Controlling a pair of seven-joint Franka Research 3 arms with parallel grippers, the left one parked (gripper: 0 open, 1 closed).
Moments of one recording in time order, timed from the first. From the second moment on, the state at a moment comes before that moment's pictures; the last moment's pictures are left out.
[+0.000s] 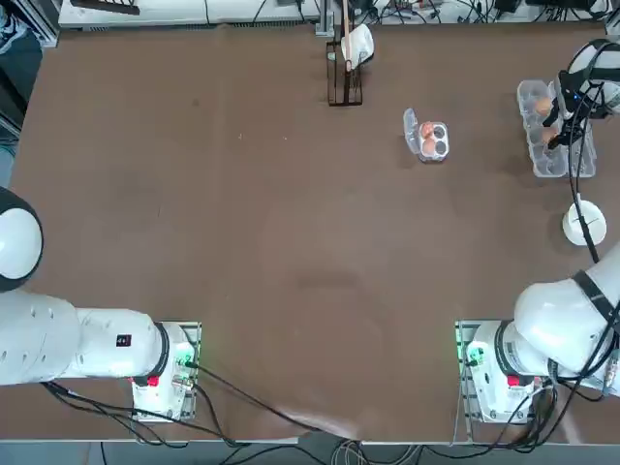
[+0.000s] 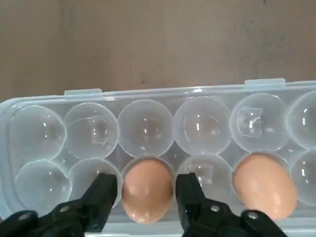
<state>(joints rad) -0.47 0.59 -0.02 -1.81 0.07 2.35 -2.08</state>
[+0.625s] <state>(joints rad) -0.48 0.58 -0.01 -1.81 0.07 2.34 -2.09</state>
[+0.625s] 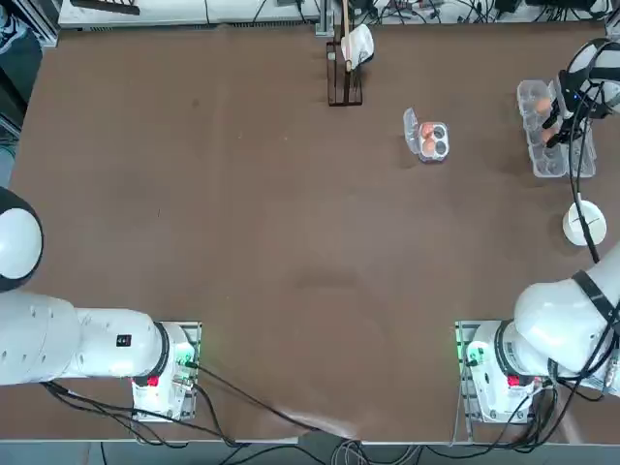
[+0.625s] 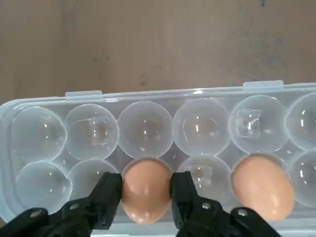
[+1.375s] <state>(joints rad) -0.47 0.47 0.00 -1.78 0.07 2.24 -2.03</state>
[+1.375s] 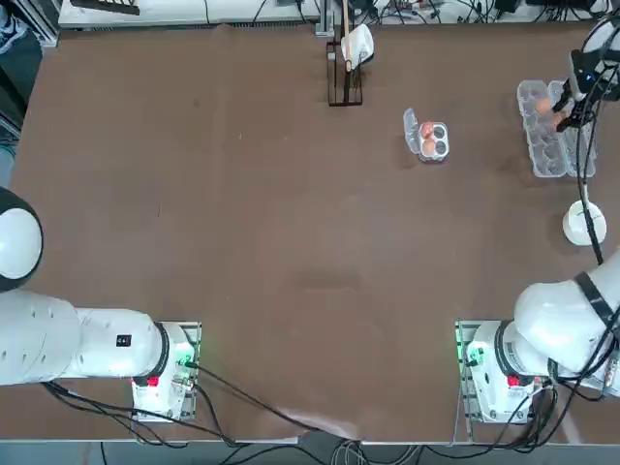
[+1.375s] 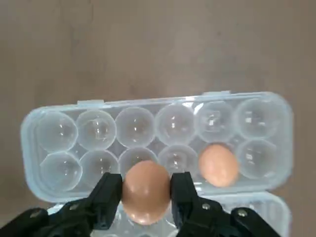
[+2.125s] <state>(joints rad) -0.26 0.33 0.01 -1.79 0.07 2.01 -1.47</state>
